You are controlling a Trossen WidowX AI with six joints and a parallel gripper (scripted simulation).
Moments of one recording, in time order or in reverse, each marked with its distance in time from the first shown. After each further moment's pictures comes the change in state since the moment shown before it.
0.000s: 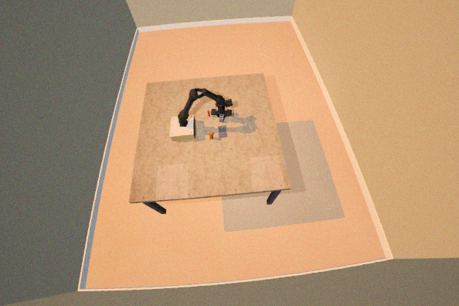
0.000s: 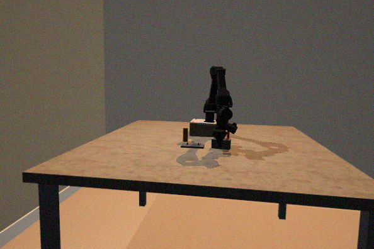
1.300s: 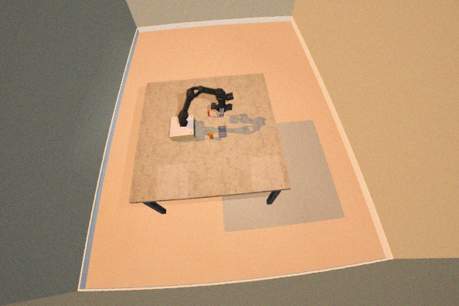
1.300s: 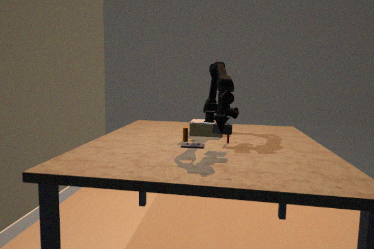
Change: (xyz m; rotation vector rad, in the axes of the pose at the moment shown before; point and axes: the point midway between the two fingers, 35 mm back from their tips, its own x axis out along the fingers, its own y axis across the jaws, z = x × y) arm -0.082 -0.006 0.005 0.001 0.009 0.021
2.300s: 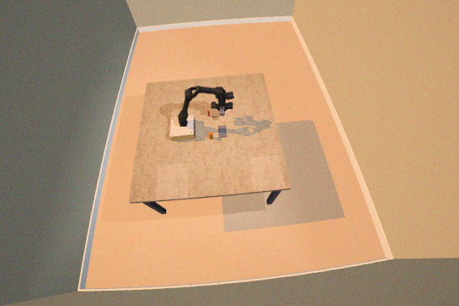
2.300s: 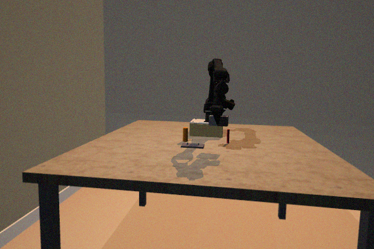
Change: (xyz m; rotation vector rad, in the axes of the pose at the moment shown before) arm -0.042 -0.008 -0.021 -0.026 -0.009 -0.028
